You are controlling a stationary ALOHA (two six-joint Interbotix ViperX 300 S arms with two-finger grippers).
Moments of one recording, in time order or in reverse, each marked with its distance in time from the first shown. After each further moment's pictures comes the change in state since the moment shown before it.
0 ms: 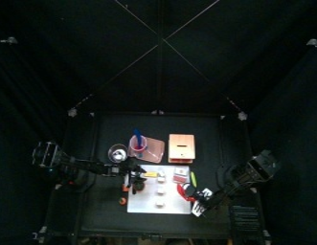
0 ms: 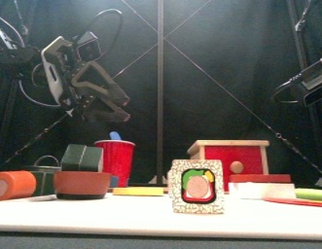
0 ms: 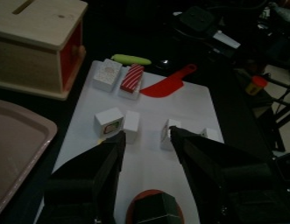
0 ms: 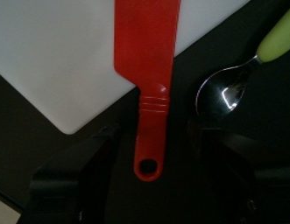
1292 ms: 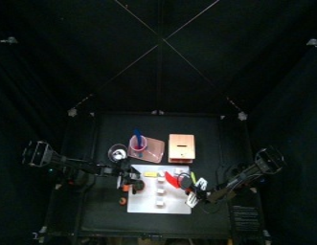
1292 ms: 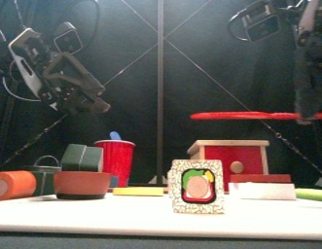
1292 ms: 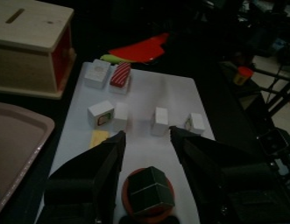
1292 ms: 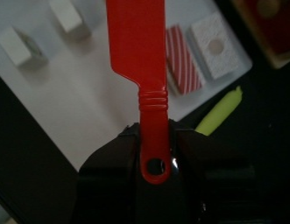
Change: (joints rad) left arm -0.044 -0.141 0.109 0.075 0.000 0.003; right arm -0.140 -0.184 -0.158 -0.328 0.268 -0.014
